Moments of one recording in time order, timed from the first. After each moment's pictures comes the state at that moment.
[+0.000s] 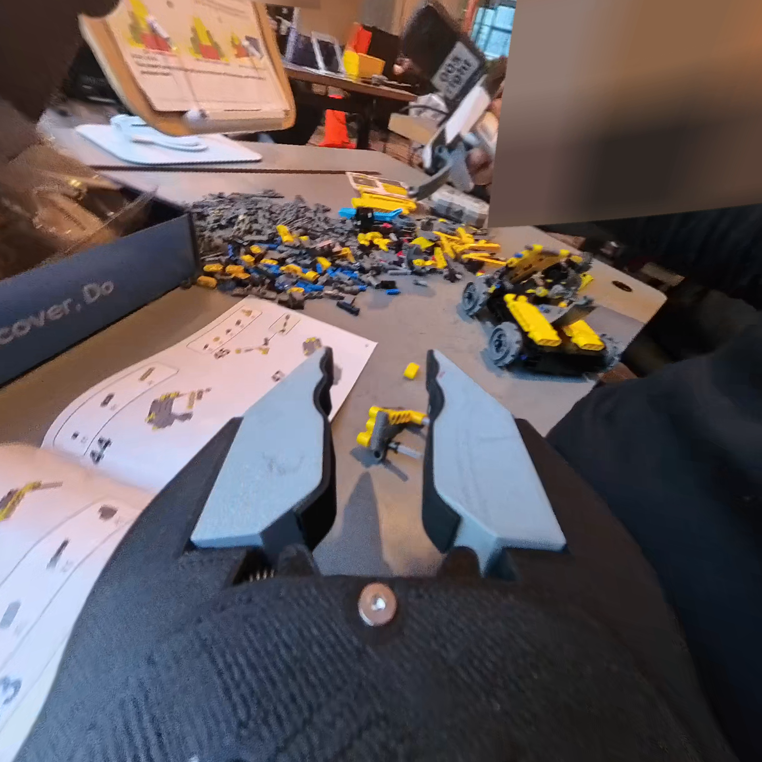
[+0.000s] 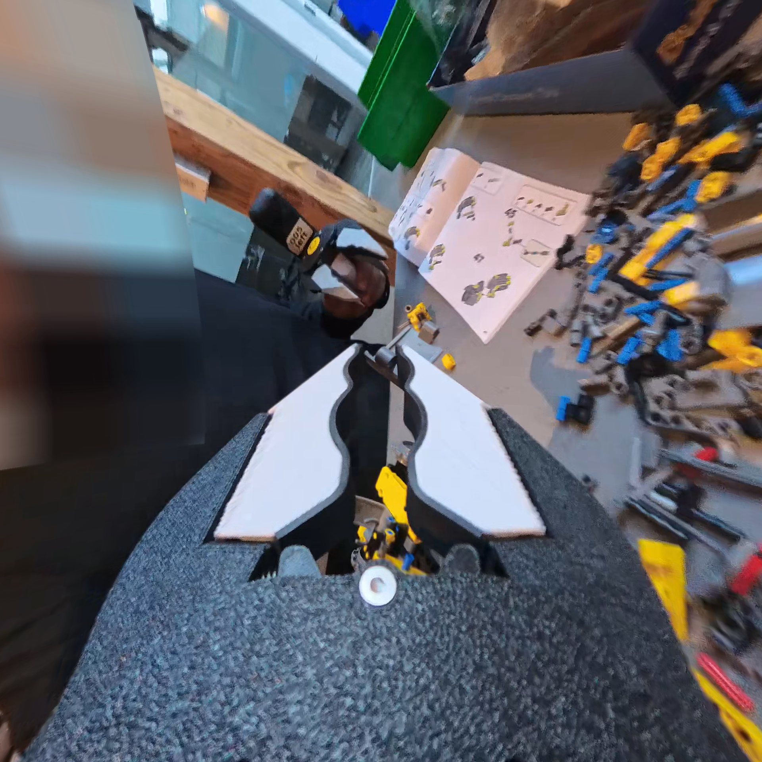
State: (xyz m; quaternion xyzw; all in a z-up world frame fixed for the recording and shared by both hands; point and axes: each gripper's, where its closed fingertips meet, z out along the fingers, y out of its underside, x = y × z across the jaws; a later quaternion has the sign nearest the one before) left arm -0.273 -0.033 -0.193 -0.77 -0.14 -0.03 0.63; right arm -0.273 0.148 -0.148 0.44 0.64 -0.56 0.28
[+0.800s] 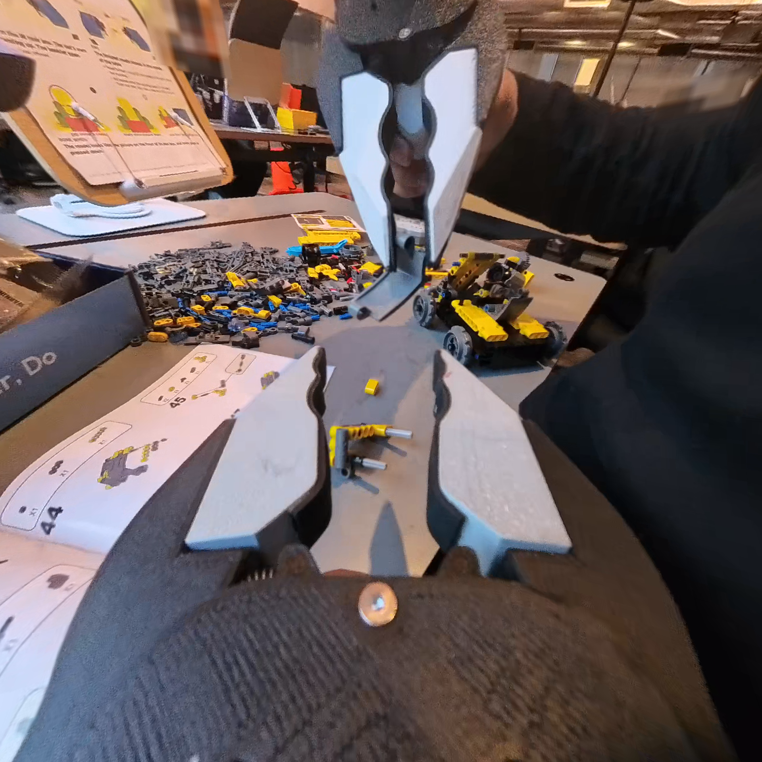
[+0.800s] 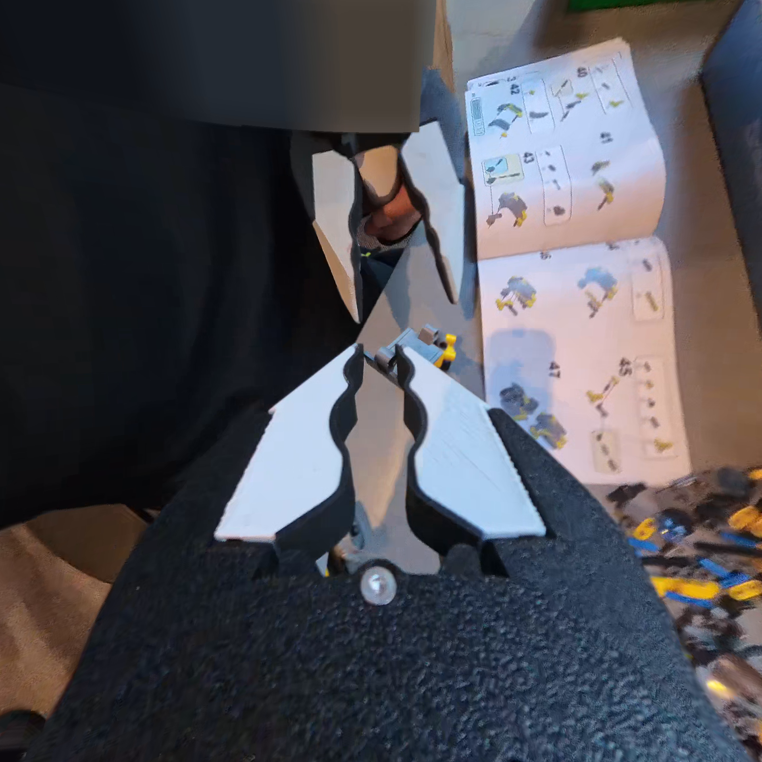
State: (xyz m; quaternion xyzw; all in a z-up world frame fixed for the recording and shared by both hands) left arm -0.245 -0.031 -0.179 -0.74 -0.05 -0.03 0.67; right arm -0.235 -0.015 -0.155 0.11 0.91 -0.38 0.10
